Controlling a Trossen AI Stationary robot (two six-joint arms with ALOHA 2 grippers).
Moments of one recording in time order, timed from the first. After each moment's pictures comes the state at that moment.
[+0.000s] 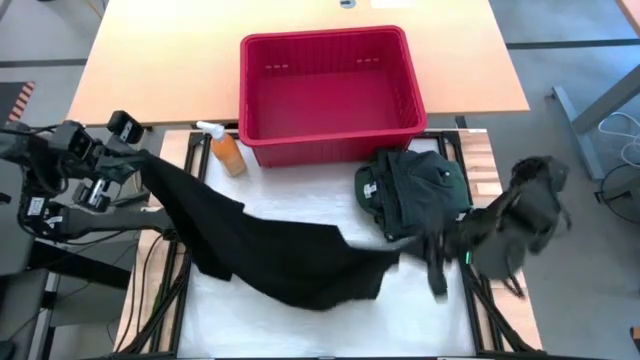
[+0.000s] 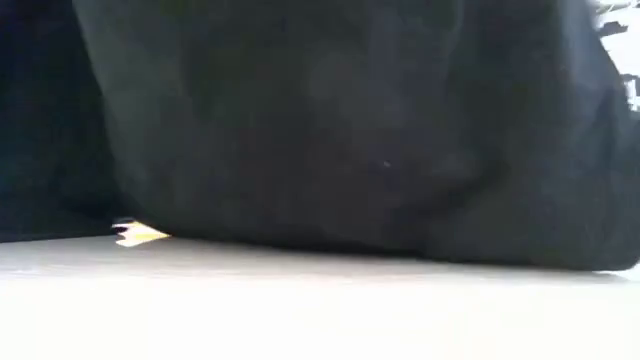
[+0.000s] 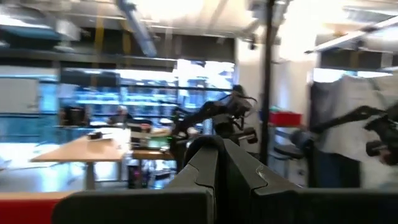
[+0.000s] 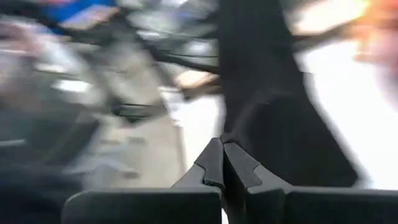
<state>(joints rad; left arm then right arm) 0.25 0.53 1.37 -0.43 0.31 -0.16 0.77 1.41 1.89 -1.08 0.71 0.86</state>
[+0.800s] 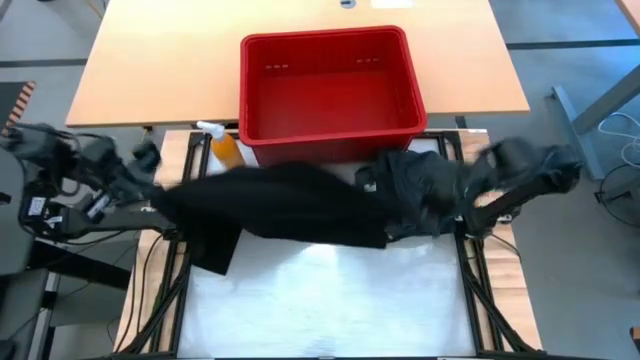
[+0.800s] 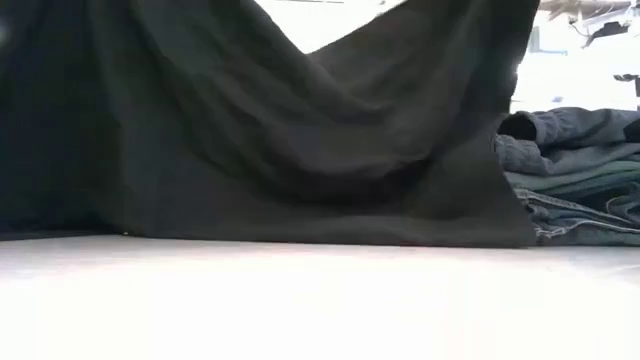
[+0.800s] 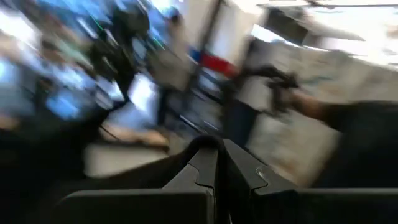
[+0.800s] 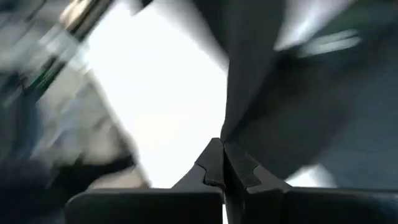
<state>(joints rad) 0.25 0.53 1.35 -0.67 0.58 -0.40 0.32 1.21 1.69 -1.35 0.03 0.95</state>
